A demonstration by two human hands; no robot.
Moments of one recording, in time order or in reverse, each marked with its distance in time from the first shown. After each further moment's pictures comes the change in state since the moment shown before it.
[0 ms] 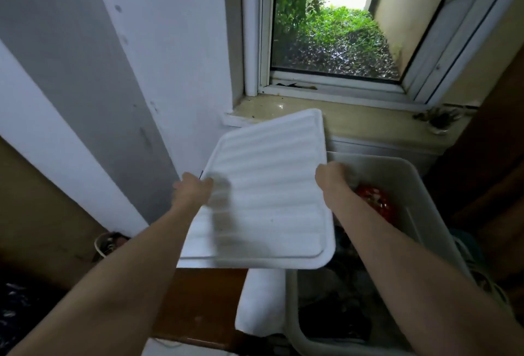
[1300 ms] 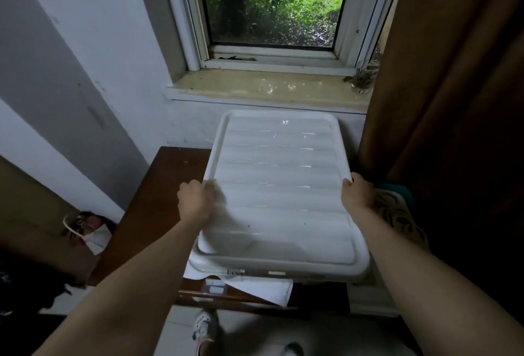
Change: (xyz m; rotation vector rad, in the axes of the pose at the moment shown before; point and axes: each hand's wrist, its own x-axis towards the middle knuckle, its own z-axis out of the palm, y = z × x) left_hand -0.200 0.022 0.135 0.126 0.114 0.287; right_hand -0.035 0.297 0.030 0.431 0.179 0.320
